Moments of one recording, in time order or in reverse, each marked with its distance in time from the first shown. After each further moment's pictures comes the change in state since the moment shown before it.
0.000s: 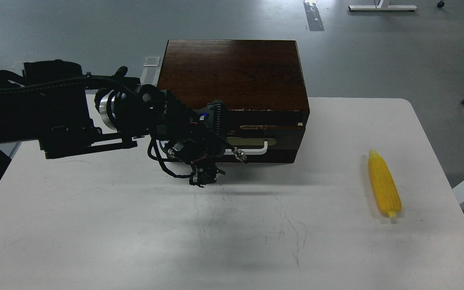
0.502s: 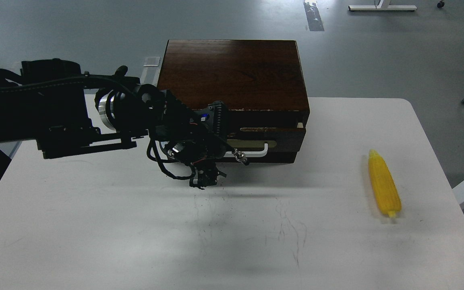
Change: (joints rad) left arm -0.005 0.009 0.001 -0.019 0.000 -0.001 0.000; right arm 0.002 0.001 0.000 -0.002 0.000 0.000 0.000
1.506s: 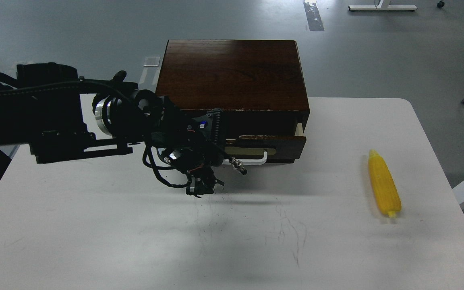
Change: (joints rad) left arm 0.001 0.031 0.002 -0.071 0.000 -0.018 -0.009; right arm 0.001 -0.020 0.000 -0.028 0.000 0.000 0.000
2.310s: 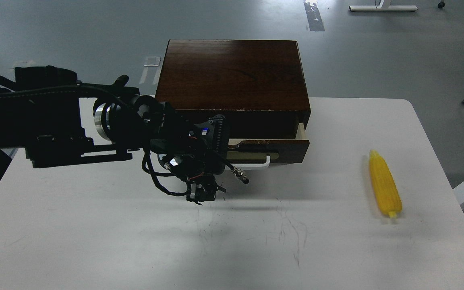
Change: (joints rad) left arm -0.006 0.003 -0.009 -0.055 0.000 0.000 0.000; right arm -0.003 0.003 -0.001 -0.001 0.000 0.000 0.000
